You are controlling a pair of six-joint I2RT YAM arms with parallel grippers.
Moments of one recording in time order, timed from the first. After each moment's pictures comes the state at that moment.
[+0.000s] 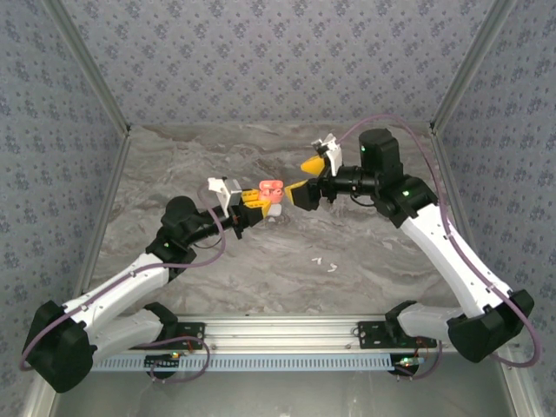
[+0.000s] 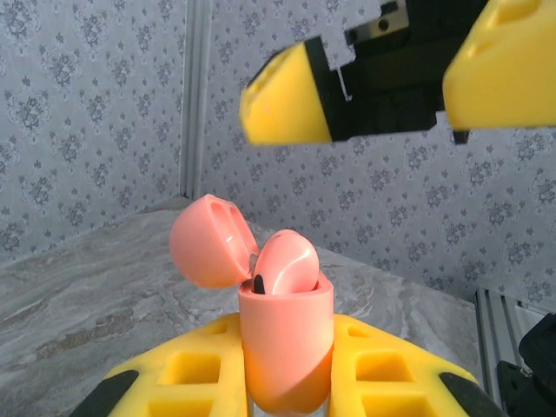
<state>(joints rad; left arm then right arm) -0.64 1.00 0.59 0.50 0.51 -0.20 0.50 1.23 1.31 -0.50 -0.73 0.05</state>
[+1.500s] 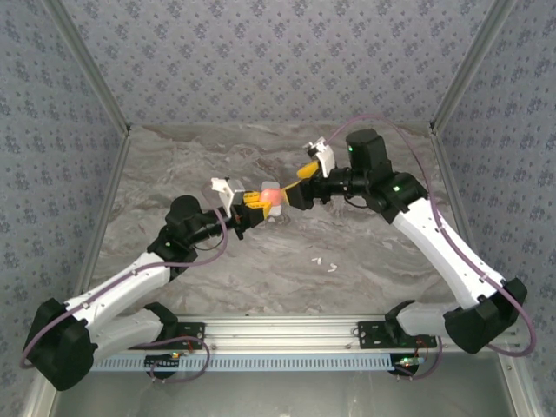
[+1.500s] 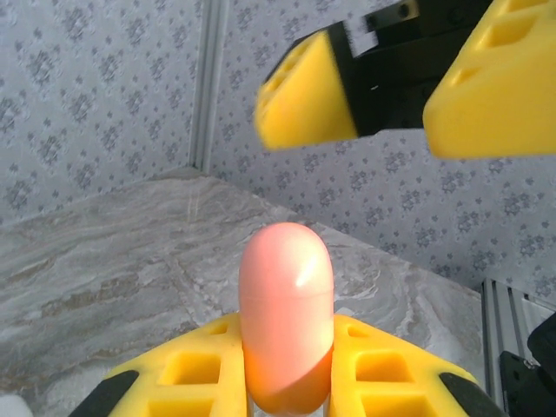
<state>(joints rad) -0.65 1.03 0.59 0.43 0.46 -0.23 0.53 1.25 1.33 -0.58 -0.56 0.04</state>
